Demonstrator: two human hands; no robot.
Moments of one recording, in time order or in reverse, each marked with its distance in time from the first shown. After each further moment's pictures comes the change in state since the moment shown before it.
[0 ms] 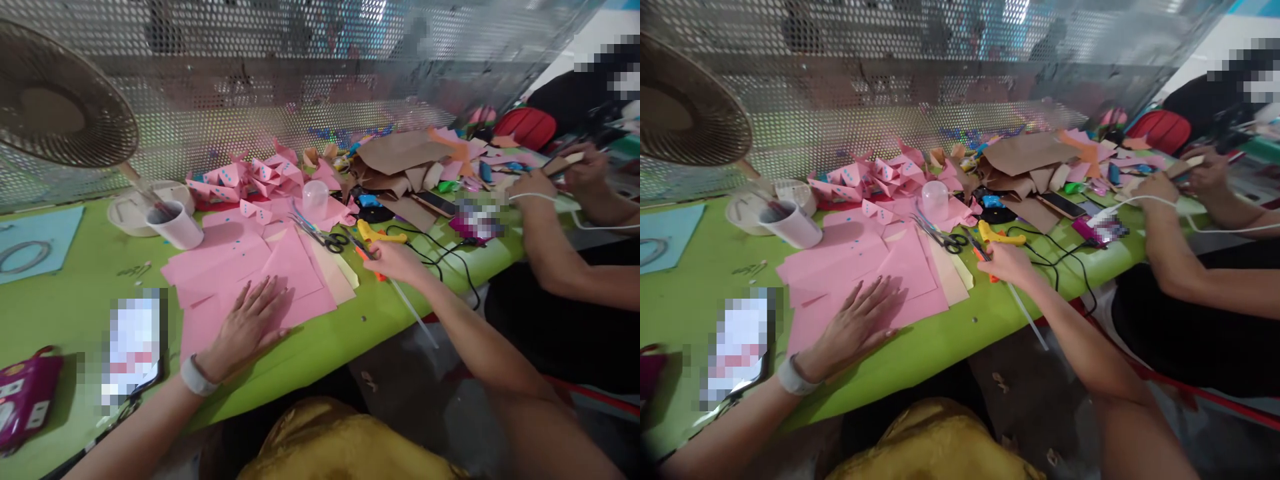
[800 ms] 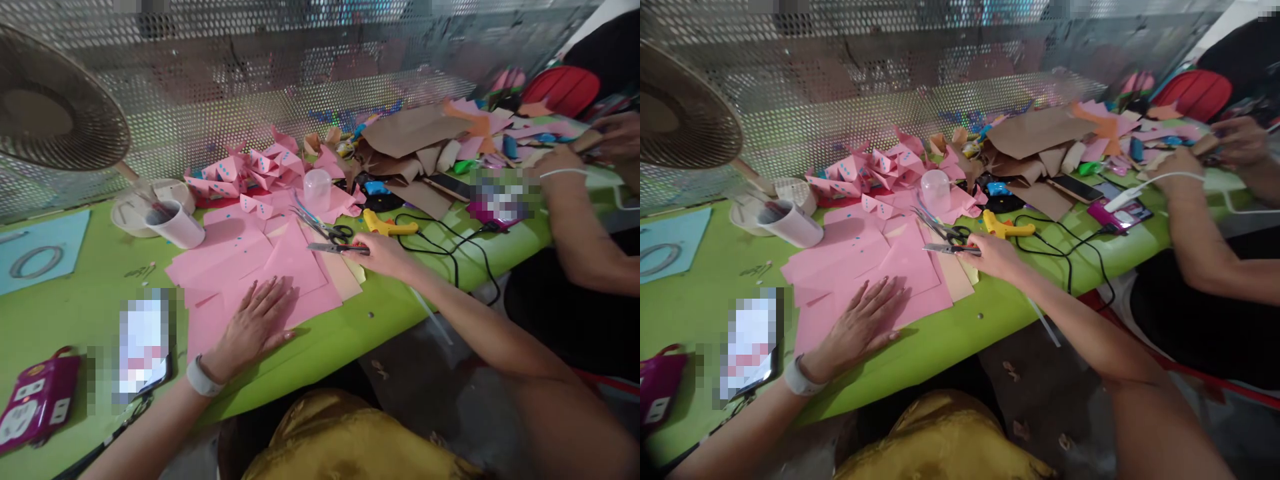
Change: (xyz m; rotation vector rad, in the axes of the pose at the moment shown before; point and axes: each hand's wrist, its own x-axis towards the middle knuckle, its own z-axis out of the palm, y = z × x) left_hand 0.002 0.002 -0.002 0.031 -0.043 0.060; right_hand 0.016 -0.021 0.025 0.125 0.086 -0.308
